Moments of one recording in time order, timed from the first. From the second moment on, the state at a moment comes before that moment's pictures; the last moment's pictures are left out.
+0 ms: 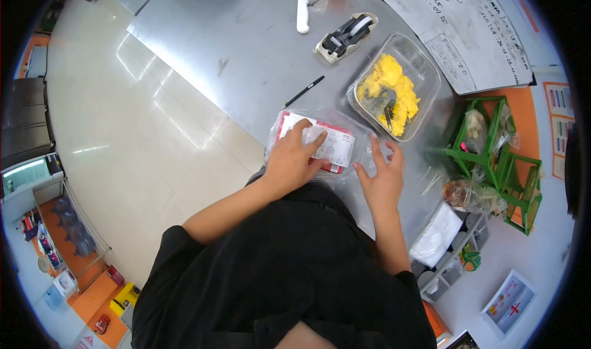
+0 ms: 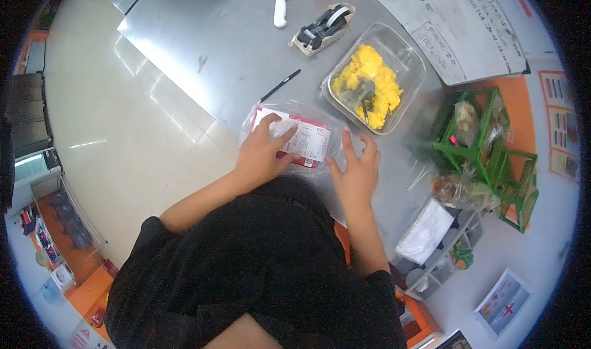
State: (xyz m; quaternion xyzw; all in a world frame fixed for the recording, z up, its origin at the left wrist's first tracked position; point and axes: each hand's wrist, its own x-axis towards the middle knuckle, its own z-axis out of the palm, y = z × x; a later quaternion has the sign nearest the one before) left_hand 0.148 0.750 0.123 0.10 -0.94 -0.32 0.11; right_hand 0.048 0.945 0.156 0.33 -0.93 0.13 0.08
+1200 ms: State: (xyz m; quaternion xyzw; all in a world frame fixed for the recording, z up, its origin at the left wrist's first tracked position) left_hand 0.143 0.711 0.255 0.01 -0.61 -0.79 0.03; right_hand 0.068 0.866 0.215 0.20 -0.54 0.76 -0.30
